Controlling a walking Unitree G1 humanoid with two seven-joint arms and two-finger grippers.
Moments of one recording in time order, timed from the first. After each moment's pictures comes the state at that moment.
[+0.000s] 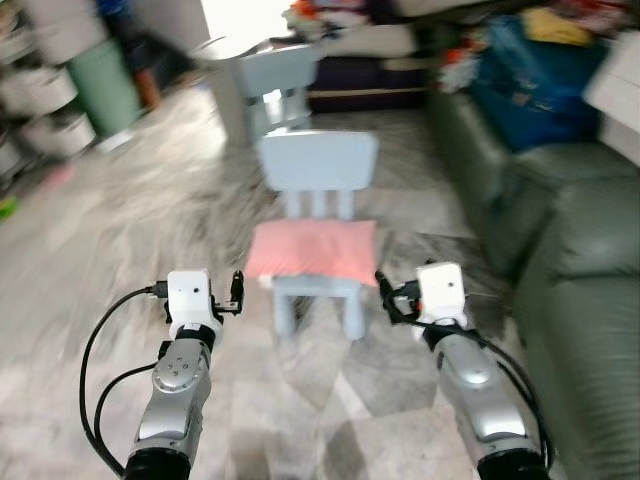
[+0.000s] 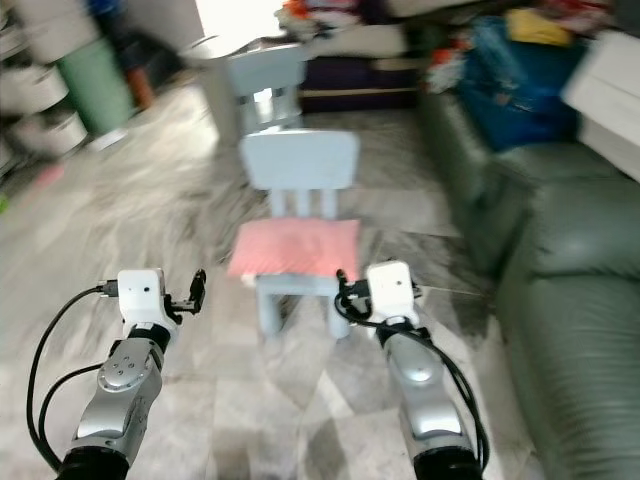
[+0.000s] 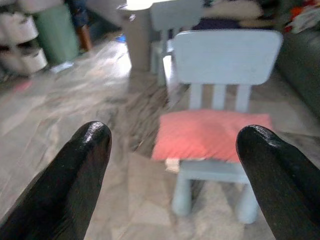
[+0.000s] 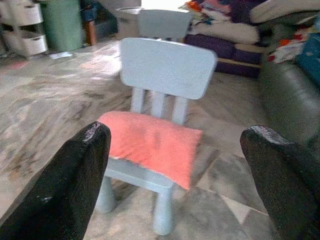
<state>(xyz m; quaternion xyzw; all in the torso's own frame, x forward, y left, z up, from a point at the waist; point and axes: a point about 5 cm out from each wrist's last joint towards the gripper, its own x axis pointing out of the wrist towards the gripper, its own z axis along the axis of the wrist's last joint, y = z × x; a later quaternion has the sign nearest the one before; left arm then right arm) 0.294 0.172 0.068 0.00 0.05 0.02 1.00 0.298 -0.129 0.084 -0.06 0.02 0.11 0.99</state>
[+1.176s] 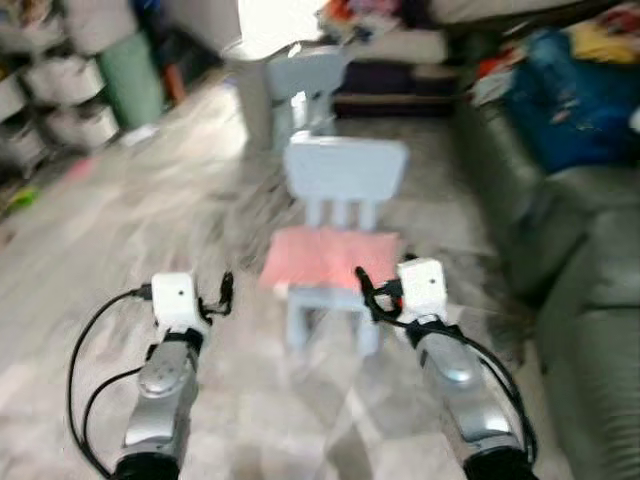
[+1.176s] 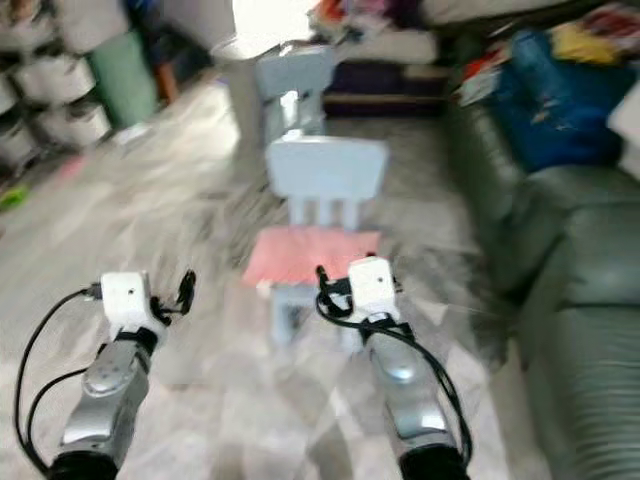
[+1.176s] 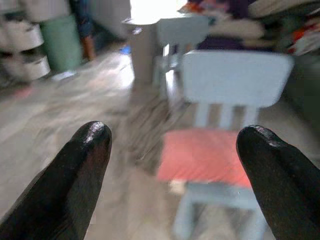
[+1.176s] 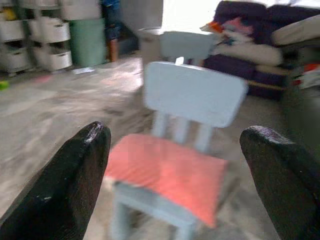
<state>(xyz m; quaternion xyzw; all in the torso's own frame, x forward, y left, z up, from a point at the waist) 0.292 0.174 0.071 -0.02 0.04 0.00 1.00 0.298 -0.120 0.089 -0.06 0.01 0.12 0.99</state>
